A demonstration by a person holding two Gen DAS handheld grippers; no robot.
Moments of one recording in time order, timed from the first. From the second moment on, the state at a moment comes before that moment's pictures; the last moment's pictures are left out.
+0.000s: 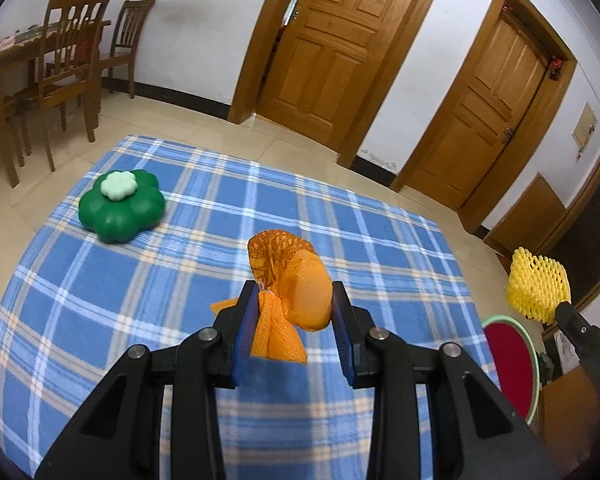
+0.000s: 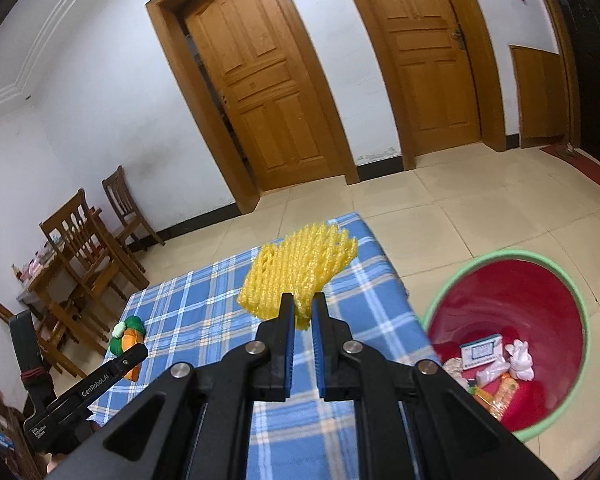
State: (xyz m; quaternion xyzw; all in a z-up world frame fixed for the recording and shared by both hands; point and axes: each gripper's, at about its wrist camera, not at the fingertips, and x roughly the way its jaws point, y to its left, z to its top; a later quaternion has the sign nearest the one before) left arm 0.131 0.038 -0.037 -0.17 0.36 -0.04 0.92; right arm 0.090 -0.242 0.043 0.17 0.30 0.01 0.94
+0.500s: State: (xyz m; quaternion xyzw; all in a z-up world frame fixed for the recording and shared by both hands) left arm 0.107 -0.029 -0.017 -0.14 0.37 -0.11 0.91; right arm 0.029 -0.310 0.044 0.22 0.27 -0.04 0.94
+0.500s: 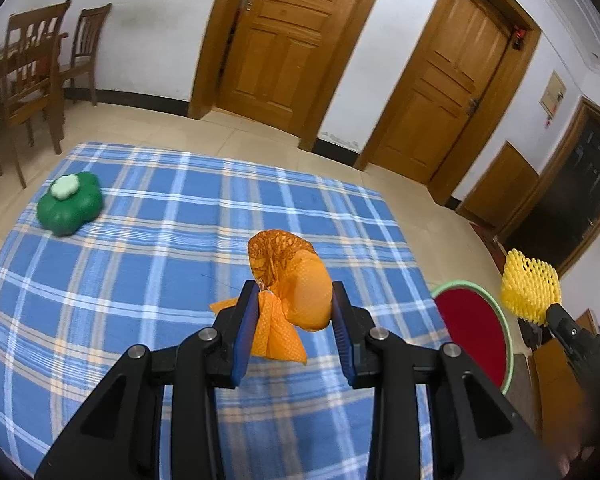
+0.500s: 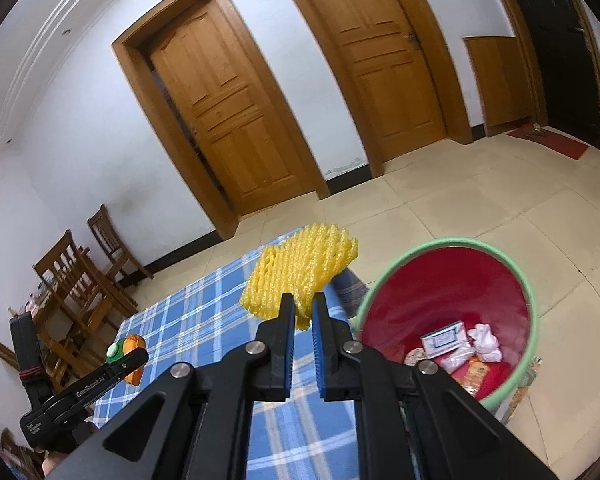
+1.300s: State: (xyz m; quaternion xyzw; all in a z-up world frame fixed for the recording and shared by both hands) left arm 0.096 -0.169 -0.022 -0.07 0.42 -0.25 0.87; right arm -0.008 -0.417 -0.021 0.30 0.30 -0.13 0.90
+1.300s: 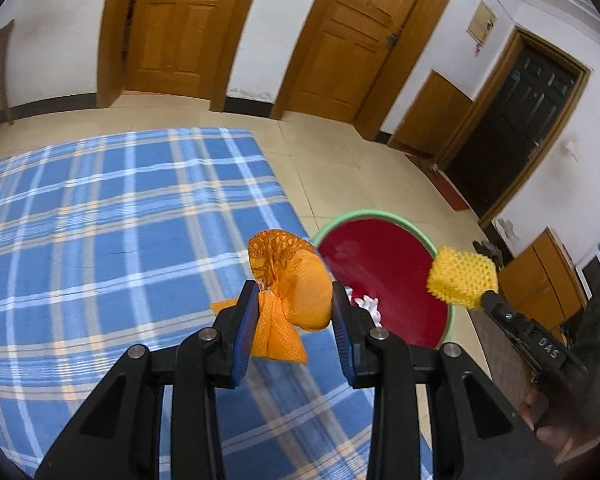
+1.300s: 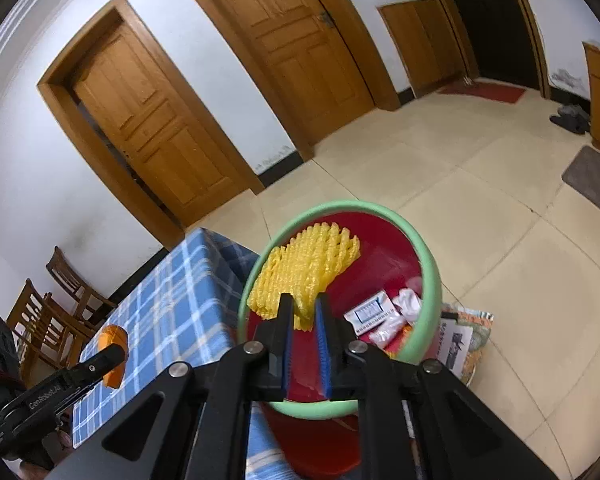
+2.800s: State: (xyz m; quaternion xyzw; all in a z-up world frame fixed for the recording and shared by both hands) left arm 0.101 -0.256 -0.060 0.04 0.47 -0.27 0.84; right arm -0.021 -0.417 -0.033 0.30 0.33 -0.12 0.89
